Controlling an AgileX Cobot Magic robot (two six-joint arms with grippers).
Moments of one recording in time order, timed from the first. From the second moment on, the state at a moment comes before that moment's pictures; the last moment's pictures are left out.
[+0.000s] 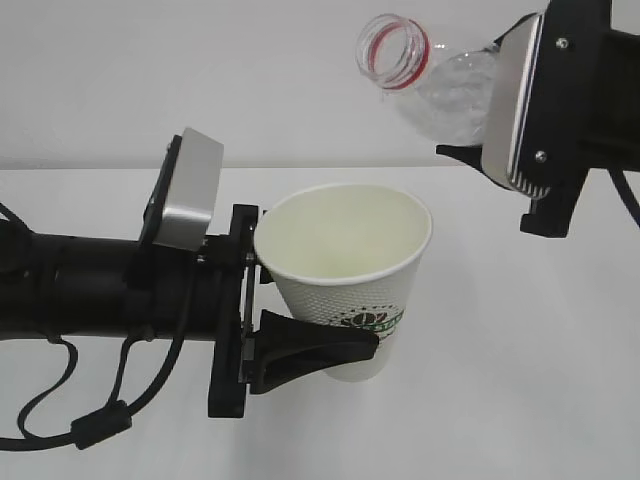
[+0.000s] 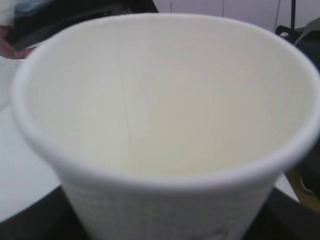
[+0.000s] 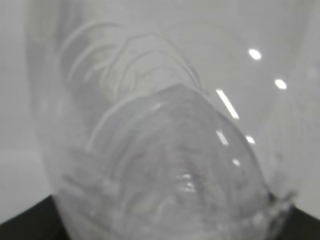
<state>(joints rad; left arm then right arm) -0.56 1.74 -0.70 1.15 -1.13 -0.52 0.39 1.23 -0.81 -1.71 -0.15 0.48</state>
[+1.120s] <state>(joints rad) -0.56 1.74 -0.70 1.15 -1.11 -0.52 0.39 1.23 -0.86 -1.84 -0.11 0.48</state>
